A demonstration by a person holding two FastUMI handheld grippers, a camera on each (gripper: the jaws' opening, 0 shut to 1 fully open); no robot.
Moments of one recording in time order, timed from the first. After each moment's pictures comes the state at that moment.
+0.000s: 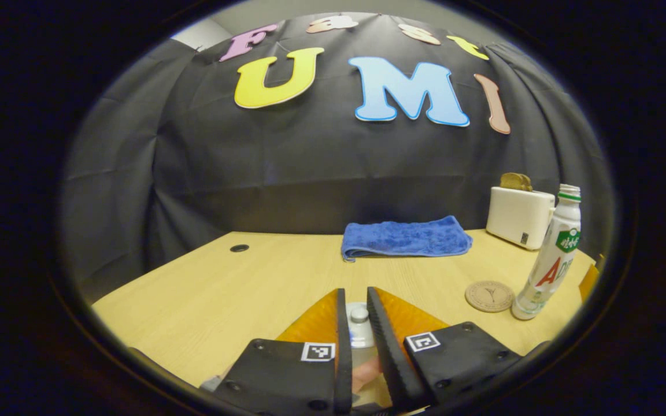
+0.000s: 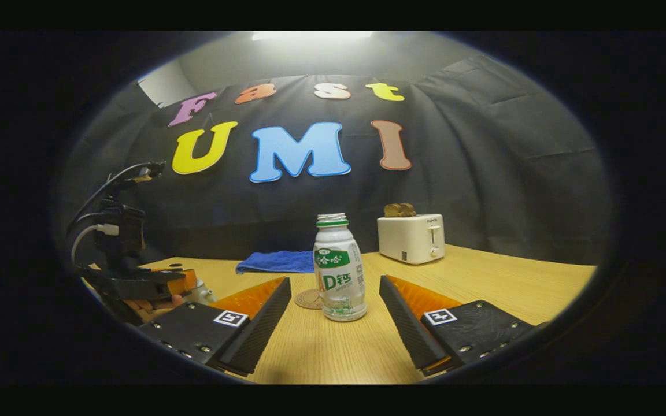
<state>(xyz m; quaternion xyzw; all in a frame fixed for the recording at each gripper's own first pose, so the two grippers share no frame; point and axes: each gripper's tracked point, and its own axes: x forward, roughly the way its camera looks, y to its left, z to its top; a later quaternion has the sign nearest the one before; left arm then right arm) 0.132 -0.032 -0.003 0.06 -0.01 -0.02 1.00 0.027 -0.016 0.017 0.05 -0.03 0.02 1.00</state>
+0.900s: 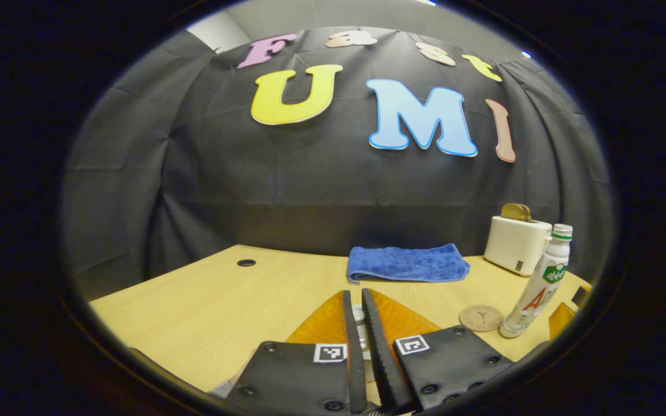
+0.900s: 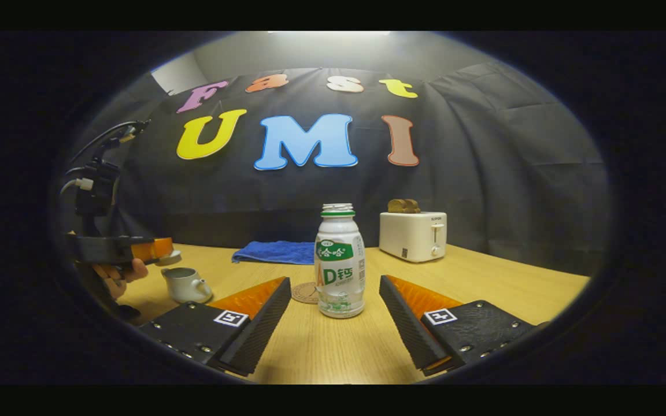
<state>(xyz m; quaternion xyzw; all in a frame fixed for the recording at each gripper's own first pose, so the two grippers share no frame) 0.112 -0.006 0.042 0.02 -0.06 -0.01 1.00 0.036 -0.019 0.012 -0.01 -0.01 0.02 1.00</state>
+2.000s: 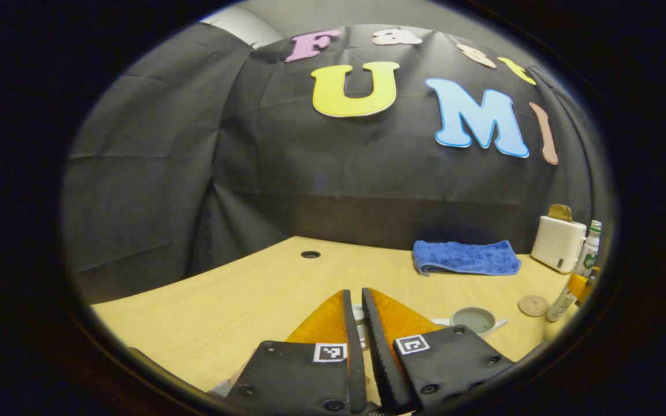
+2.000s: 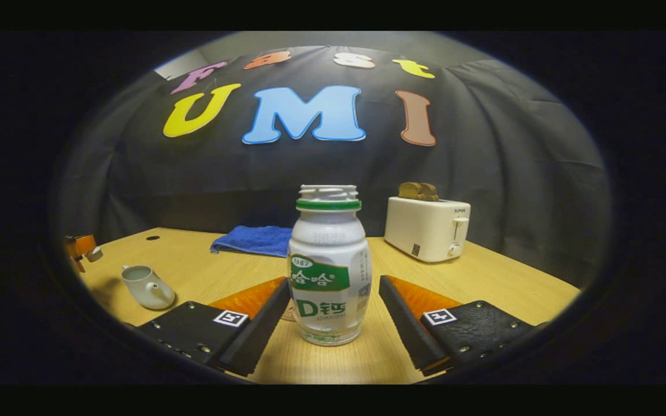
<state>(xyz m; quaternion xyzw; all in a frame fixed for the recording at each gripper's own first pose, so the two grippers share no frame) 0.103 0.111 0.020 0.00 -0.04 0.09 1.00 0.123 -0.021 -0.001 -0.02 0.06 0.03 1.00</state>
